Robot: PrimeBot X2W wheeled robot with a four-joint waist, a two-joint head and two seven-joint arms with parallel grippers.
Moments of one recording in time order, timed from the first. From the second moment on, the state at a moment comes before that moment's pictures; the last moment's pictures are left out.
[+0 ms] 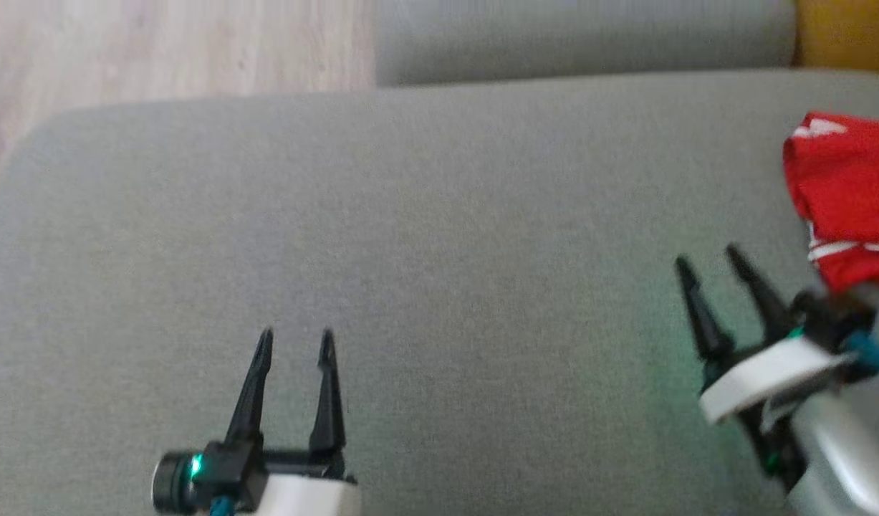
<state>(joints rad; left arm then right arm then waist) 0.03 0.05 -0.34 0.07 -0.21 0.15 -0.26 -0.27 -0.38 0.35 0.43 0.52 0.13 -0.20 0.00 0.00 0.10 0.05</state>
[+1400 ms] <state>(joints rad) 0.29 0.06 -0.26 0.15 -0.31 0.09 -0.24 0.25 -0.06 0.06 0.22 0.31 0.13 -0.23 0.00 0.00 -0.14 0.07</state>
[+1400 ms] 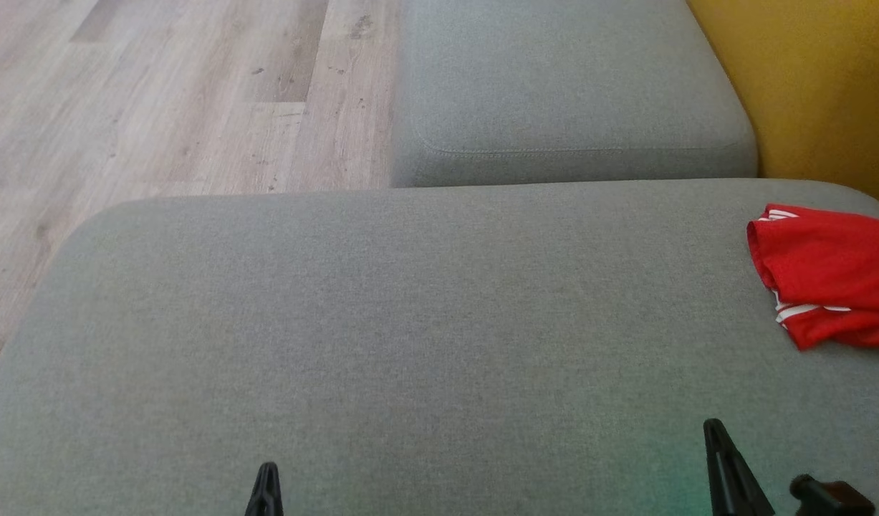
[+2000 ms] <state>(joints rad) 0.25 0.06 -0.23 0.18 -0.51 0.05 -0.20 0.21 -0.06 0.04 0.23 0.50 0.13 -0.18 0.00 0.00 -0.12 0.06</state>
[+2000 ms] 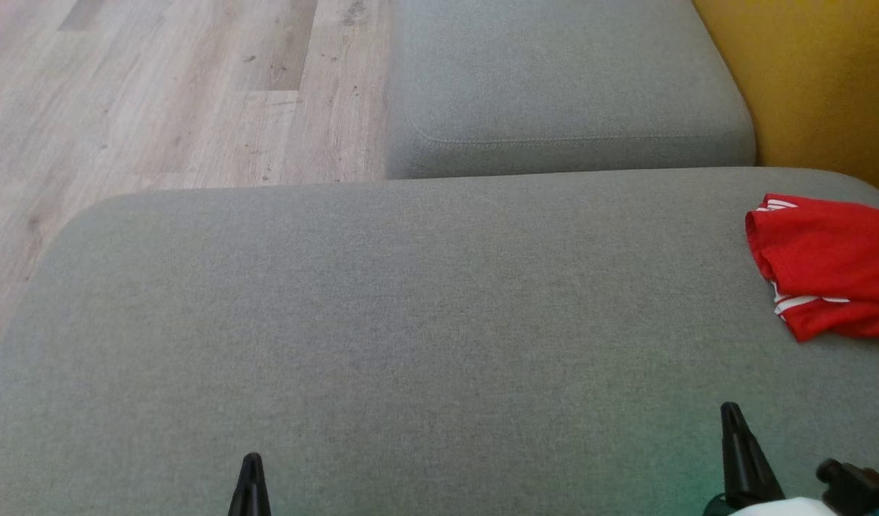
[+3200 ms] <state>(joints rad) 0.16 0.07 -0.15 0.21 -0.92 -0.01 -0.11 0.13 -0.06 -0.01 0.24 0.90 0.13 -0.09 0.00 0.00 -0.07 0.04</state>
